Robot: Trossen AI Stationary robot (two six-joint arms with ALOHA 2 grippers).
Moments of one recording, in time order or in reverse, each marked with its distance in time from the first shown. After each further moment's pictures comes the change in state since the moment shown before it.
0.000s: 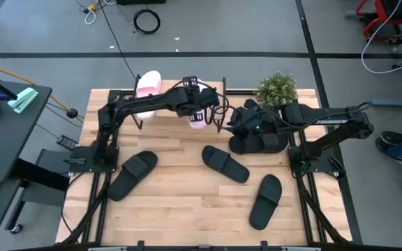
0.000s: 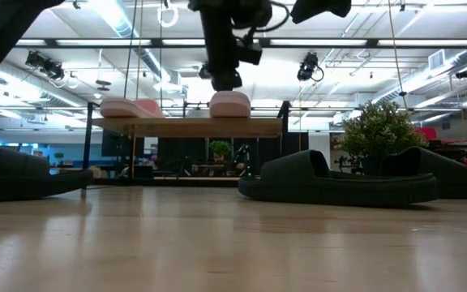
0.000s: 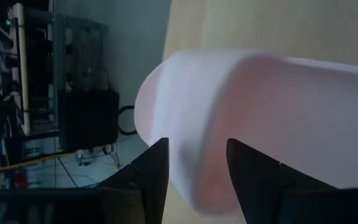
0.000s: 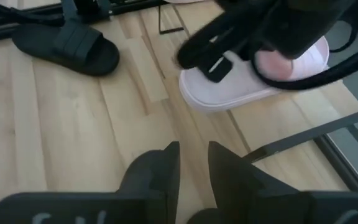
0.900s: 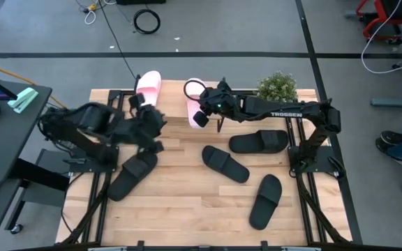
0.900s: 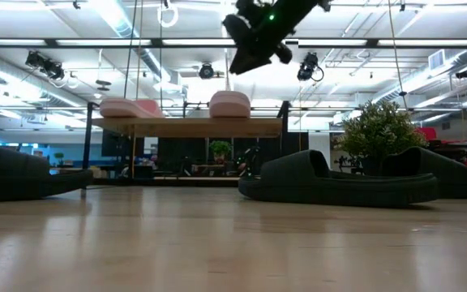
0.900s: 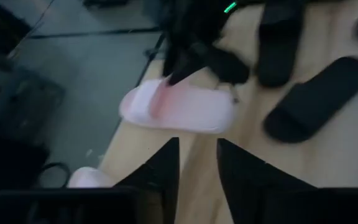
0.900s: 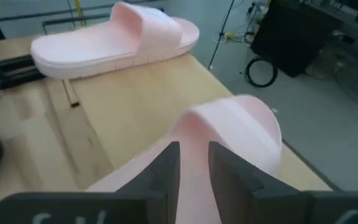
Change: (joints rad) left arm -0.507 -0.539 0.000 -0.366 -0.002 -0.529; right arm -0.255 0.323 0.000 0.556 0.100 -0.171
